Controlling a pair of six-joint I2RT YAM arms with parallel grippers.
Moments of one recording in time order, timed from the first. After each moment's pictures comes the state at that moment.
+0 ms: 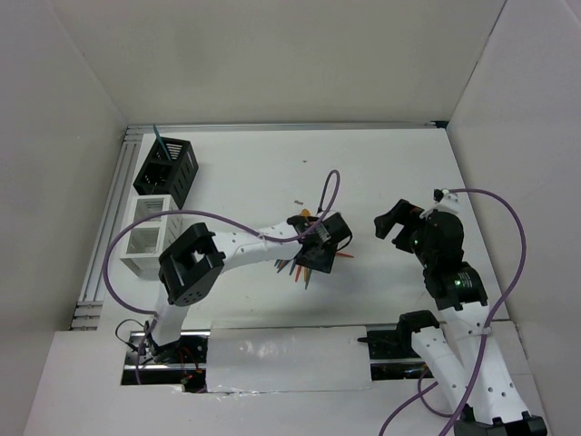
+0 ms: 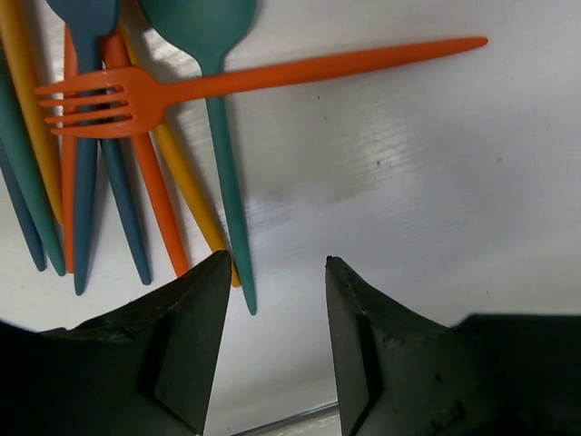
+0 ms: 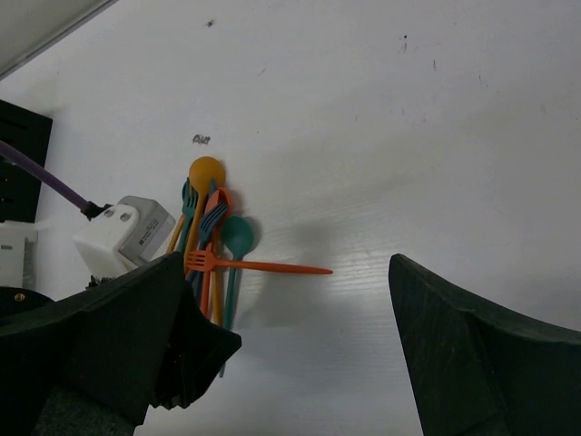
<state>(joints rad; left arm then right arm) -1.05 2.00 1.53 -0.71 -0.19 -0.74 0.14 0.58 0.71 -0.56 0.04 0.53</state>
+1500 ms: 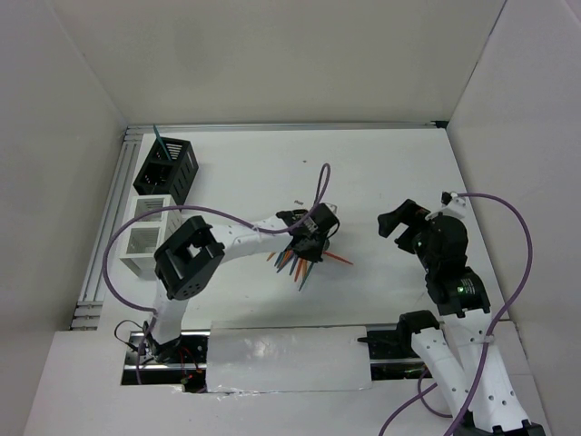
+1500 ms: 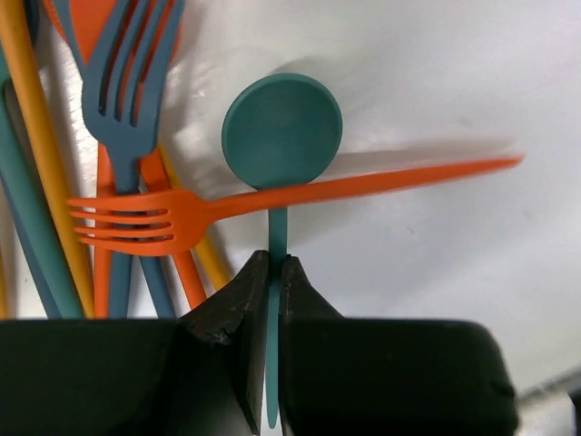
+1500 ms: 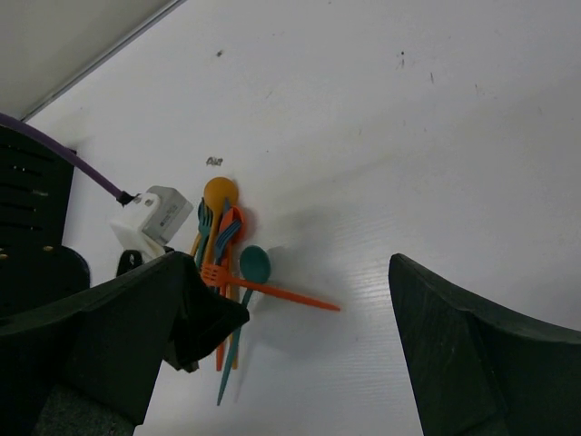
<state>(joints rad) -0.96 2.01 1.43 -0.50 -0.14 -0.60 0.14 0.53 0.71 -0.56 0.08 0.59</state>
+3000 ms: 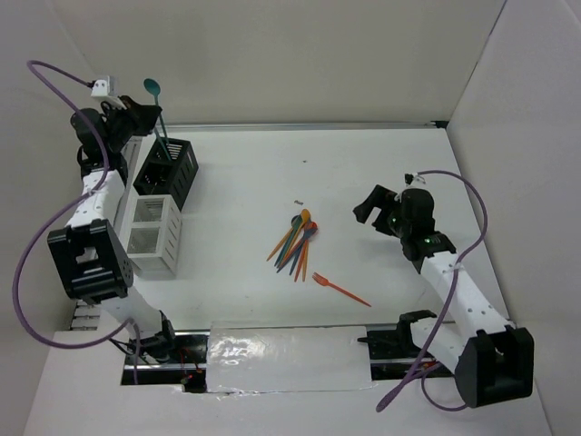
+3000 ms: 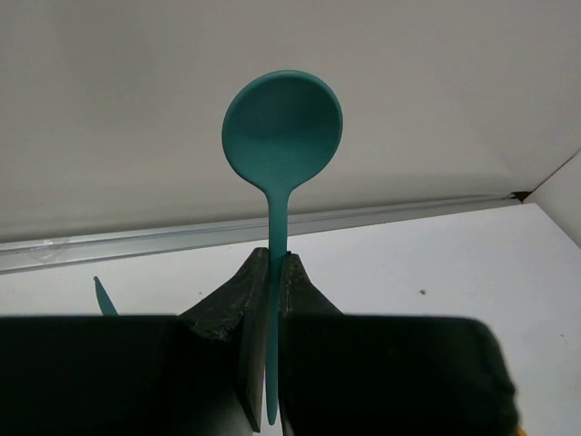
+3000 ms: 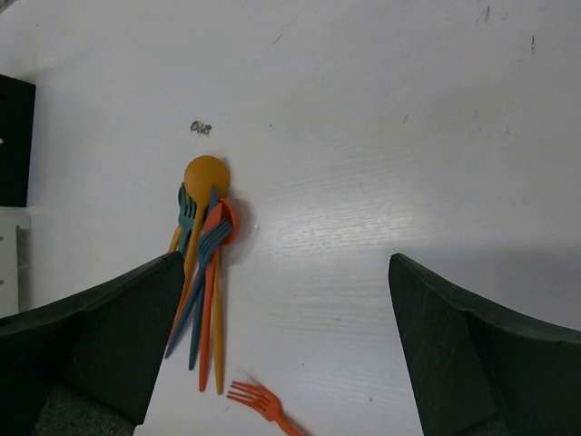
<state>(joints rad) 0.30 1.65 1.34 0.40 0.63 -0.35 0.14 0.96 0.63 -0.19 -0.10 0.56</state>
